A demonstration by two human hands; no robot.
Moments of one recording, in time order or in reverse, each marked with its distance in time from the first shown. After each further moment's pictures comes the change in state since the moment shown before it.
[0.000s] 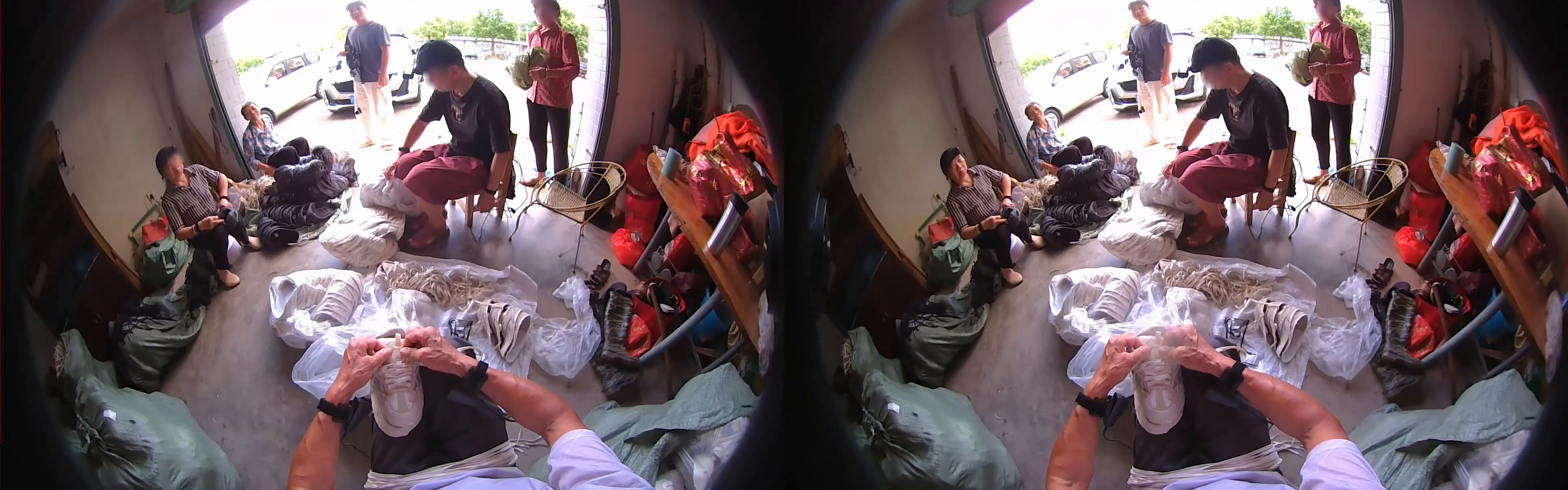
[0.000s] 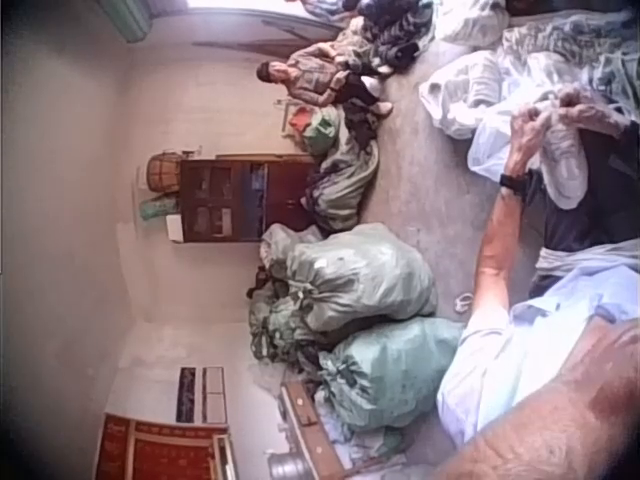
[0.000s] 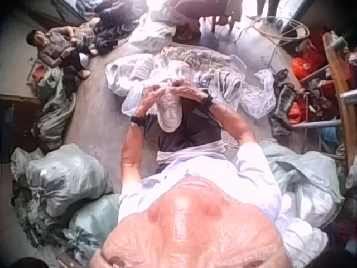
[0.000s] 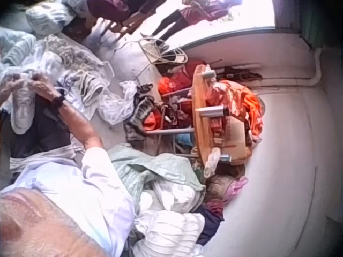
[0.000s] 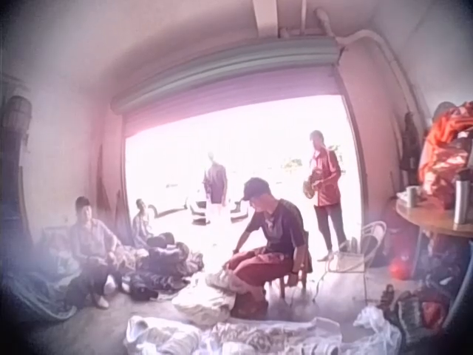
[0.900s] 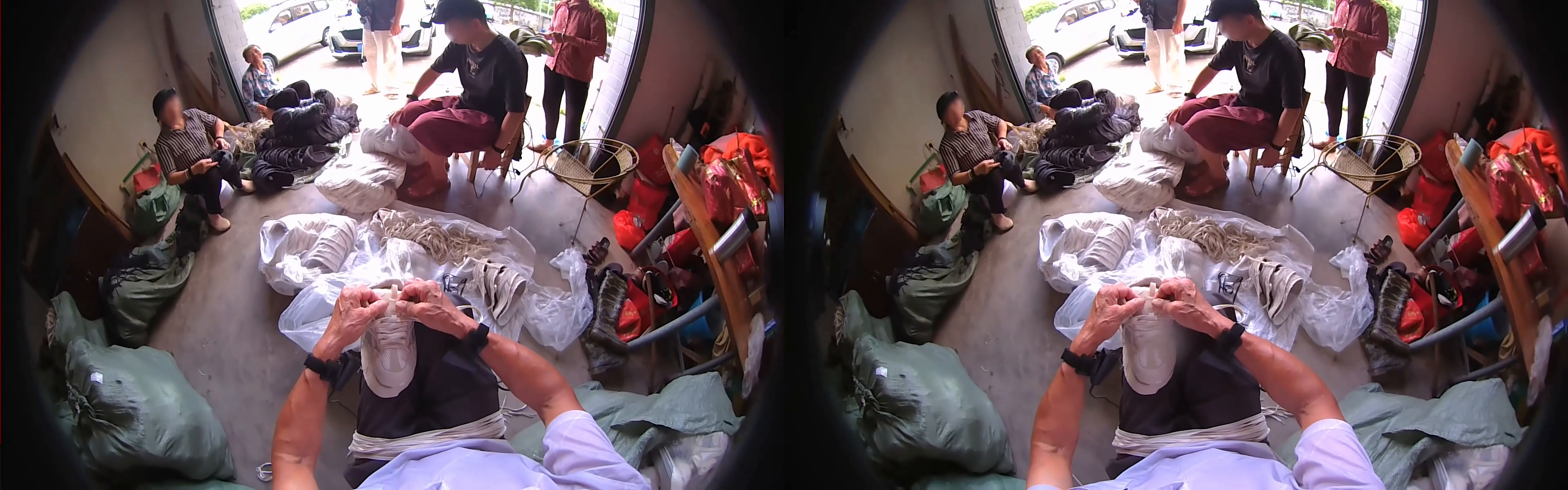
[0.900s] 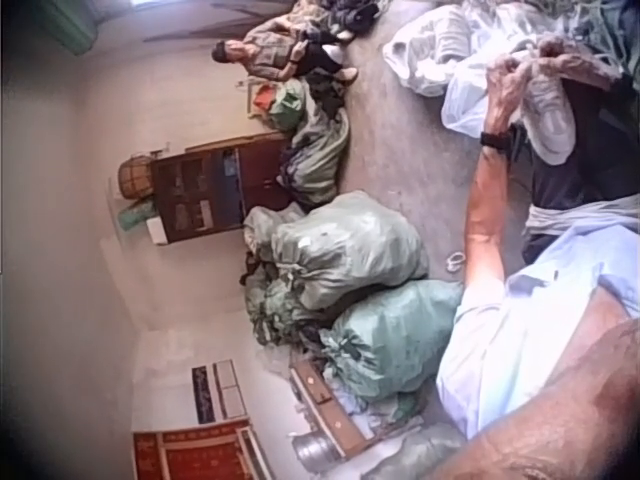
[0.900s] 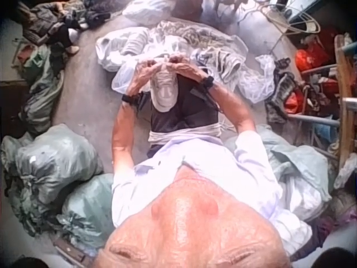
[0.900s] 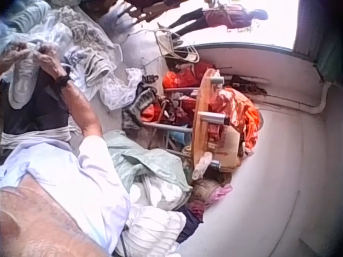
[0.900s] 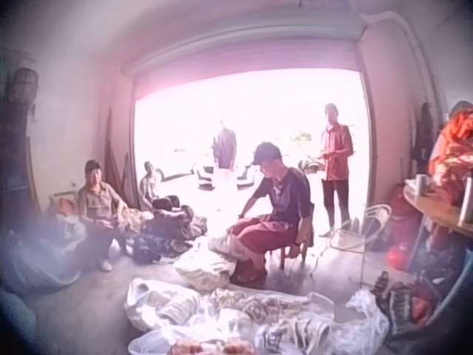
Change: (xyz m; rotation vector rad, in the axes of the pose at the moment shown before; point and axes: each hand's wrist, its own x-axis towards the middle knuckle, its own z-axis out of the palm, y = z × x) left_hand 0.001 -0.006 0.002 -0.045 0.016 -0.002; right_hand 0.001 0.005 0.004 -0.085 0.066 0.022
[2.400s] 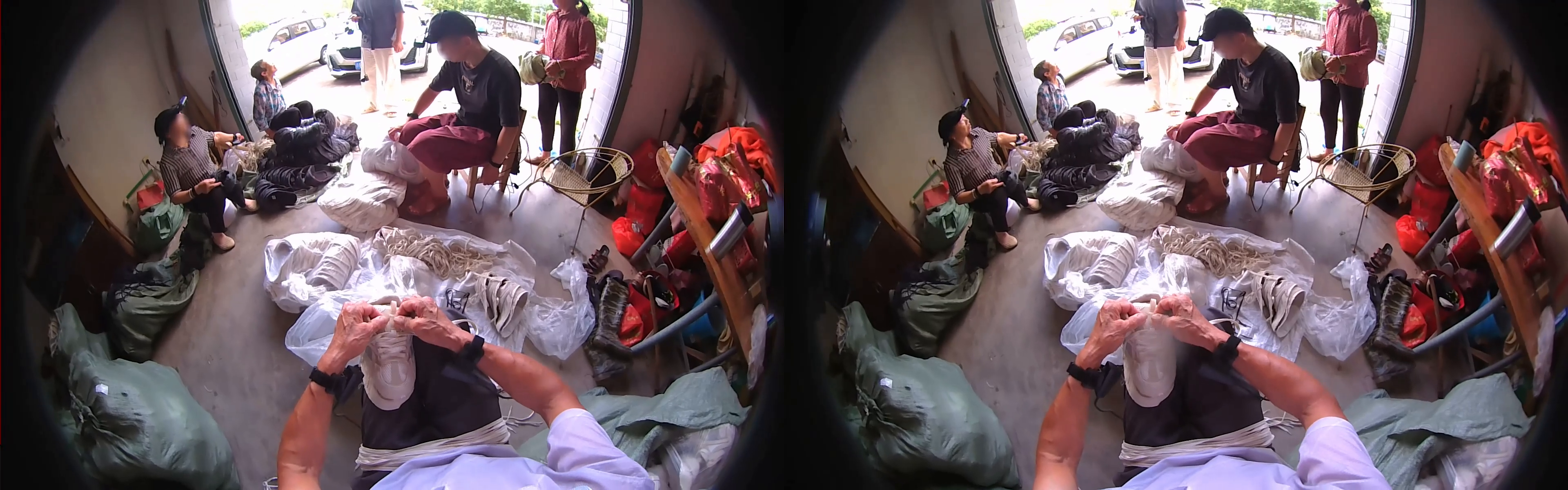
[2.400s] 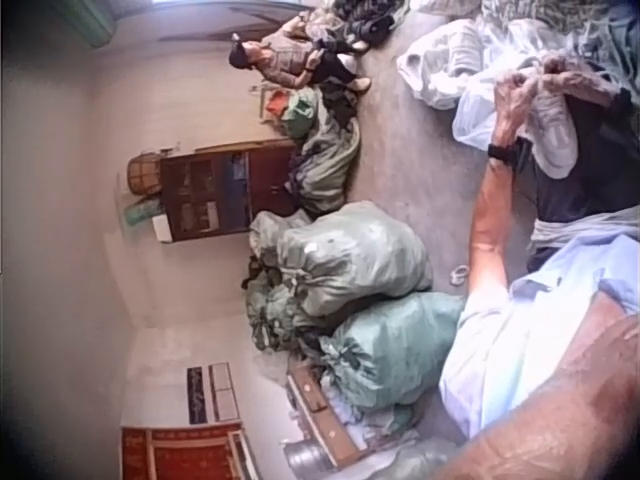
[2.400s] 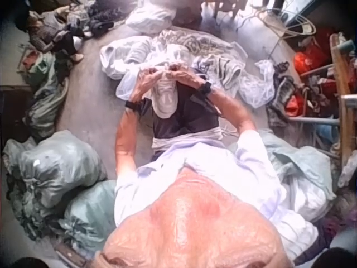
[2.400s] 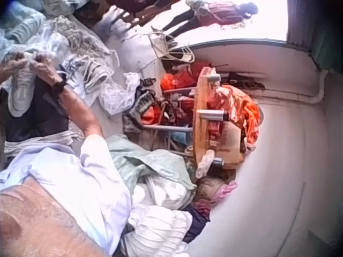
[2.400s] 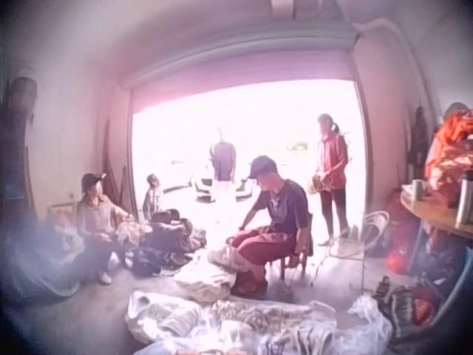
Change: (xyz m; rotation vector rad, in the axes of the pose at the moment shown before) left_hand -0.002 0.004 -0.007 0.101 0.040 0.021; right_hand 0.003 0.000 0.011 0.010 -0.025 0.037
